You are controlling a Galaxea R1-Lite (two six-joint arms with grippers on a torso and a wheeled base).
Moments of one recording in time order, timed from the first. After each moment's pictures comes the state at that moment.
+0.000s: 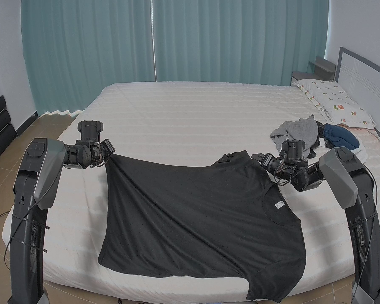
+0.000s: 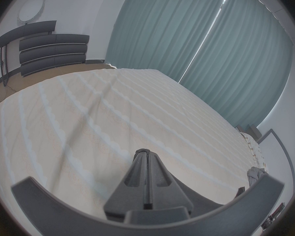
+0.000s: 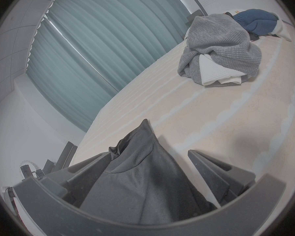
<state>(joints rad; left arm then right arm) 0.00 2.65 -2.00 -0.11 0.13 -0.61 0.12 2.71 -1.76 -0.56 0.16 0.65</state>
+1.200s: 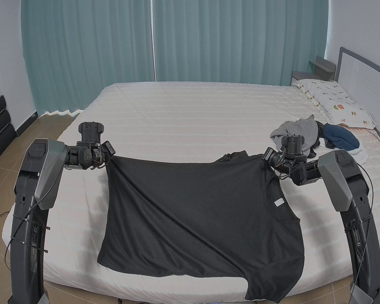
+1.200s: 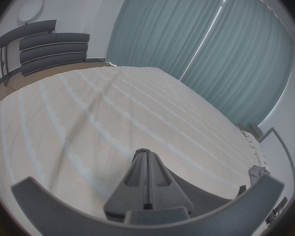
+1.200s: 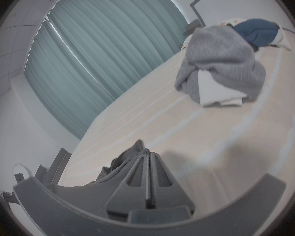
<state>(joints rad) -0.01 2.65 -2.00 -0.11 0.13 -0.61 0.10 2.78 -1.98 -0.47 0.06 0.64</state>
